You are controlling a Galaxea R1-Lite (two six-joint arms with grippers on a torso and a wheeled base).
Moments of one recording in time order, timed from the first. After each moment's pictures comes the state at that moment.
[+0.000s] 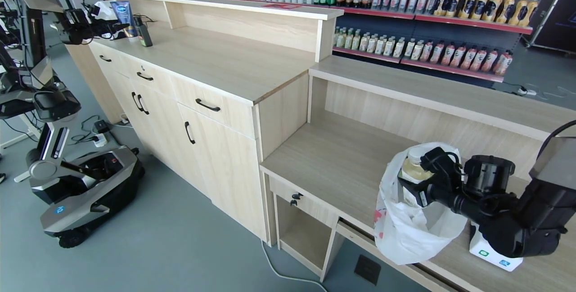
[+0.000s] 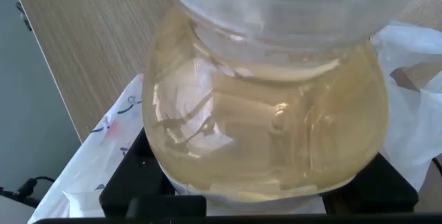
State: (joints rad) left arm 0.00 0.00 0.00 0.00 -0.02 0.00; right arm 0.02 2.18 -0.60 -1.33 0.23 -0.46
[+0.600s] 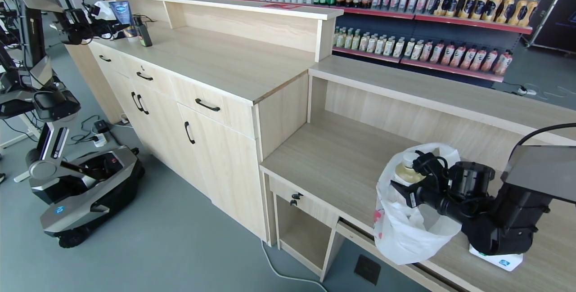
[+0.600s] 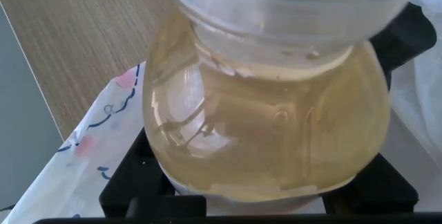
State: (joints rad) left arm 0.00 0.00 0.00 0.00 -0.02 0.00; right arm 0.03 2.33 -0.69 -1.37 0.23 -0.35
